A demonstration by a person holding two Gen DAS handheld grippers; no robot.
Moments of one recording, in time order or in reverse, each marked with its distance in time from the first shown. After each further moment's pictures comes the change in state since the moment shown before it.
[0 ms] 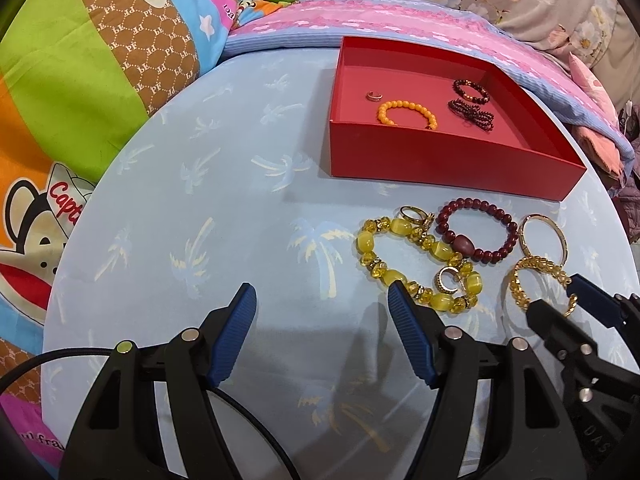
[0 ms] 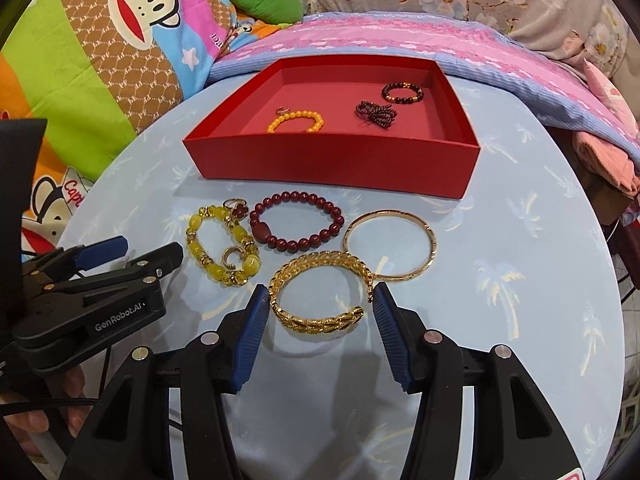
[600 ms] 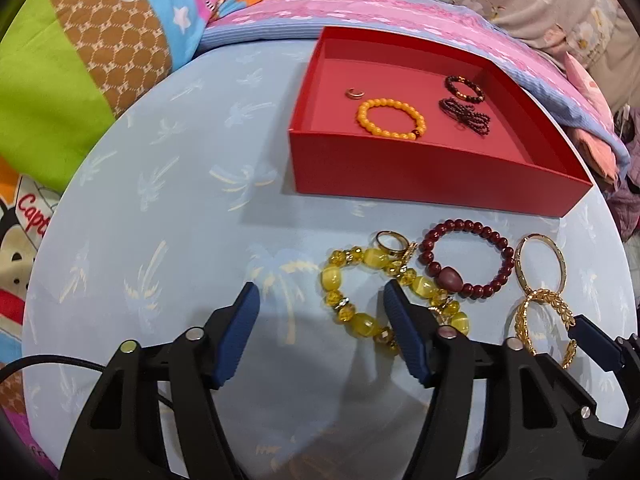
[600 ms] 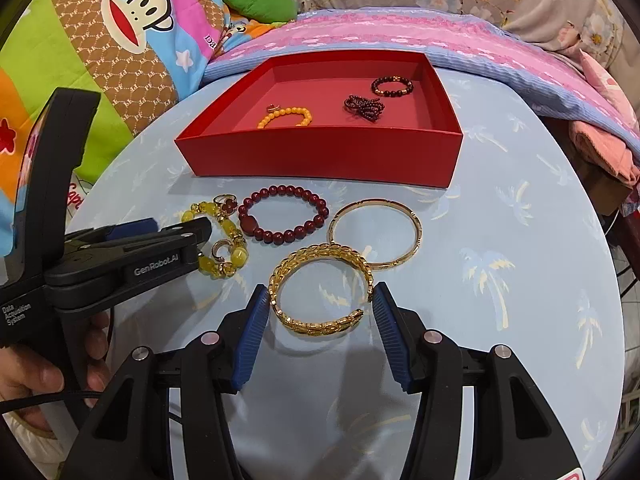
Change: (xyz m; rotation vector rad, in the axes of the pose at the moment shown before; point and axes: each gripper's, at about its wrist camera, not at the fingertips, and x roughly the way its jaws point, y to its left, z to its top) left arm 0.026 -0.016 0.021 0.012 0.026 -0.049; right arm -0.001 -0.011 -0.004 0.021 0.017 0.008
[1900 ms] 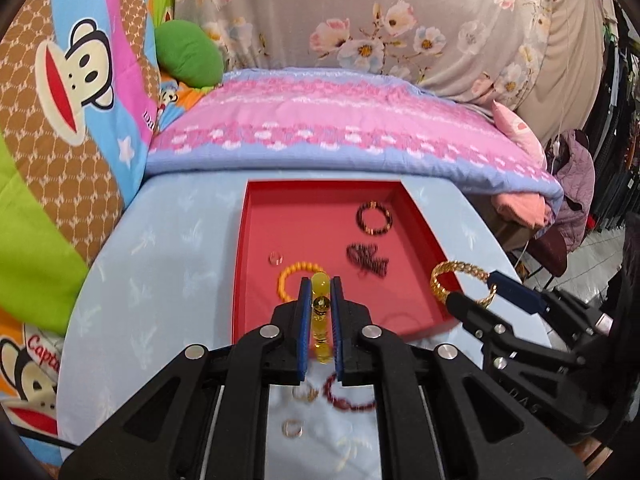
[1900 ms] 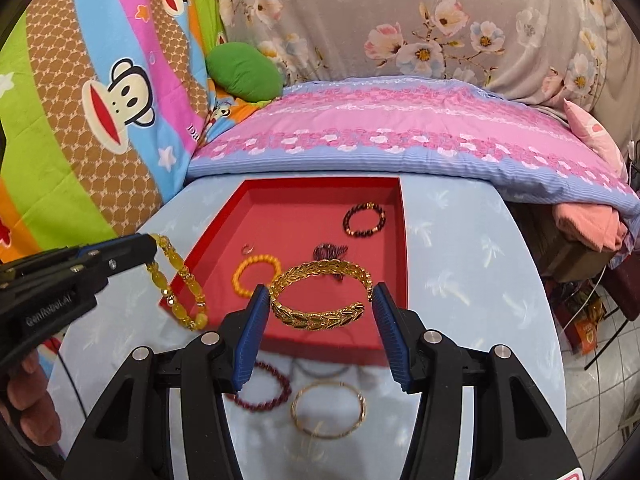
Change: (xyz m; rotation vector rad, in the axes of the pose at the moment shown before) left arm -0.089 -0.027 0.103 0.101 -0.243 -0.199; right arm -0.031 -0.029 0.115 0.023 -0.228 -0.025
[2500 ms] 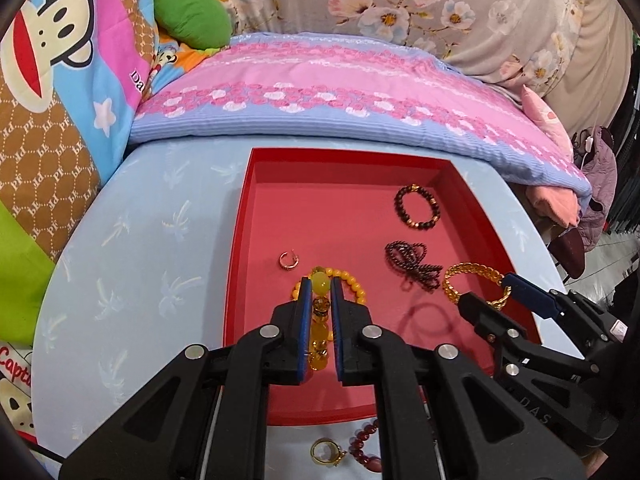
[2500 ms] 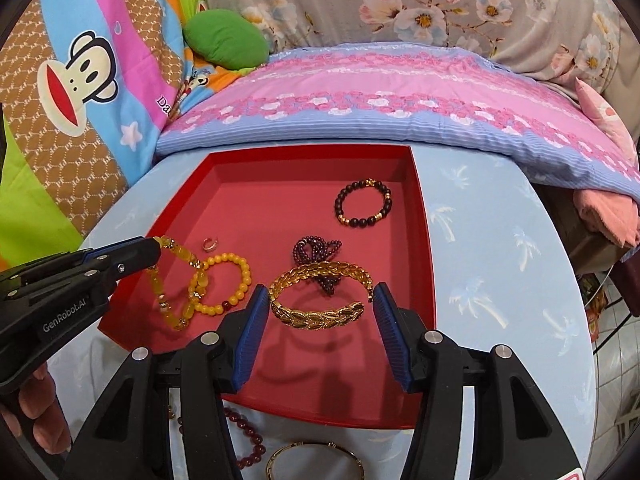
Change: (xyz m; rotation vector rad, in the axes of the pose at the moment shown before) left arm 0.091 0.025 0.001 -0.047 0.112 0.033; right arm 0.083 -0.005 0.006 0.010 0.108 -0.031
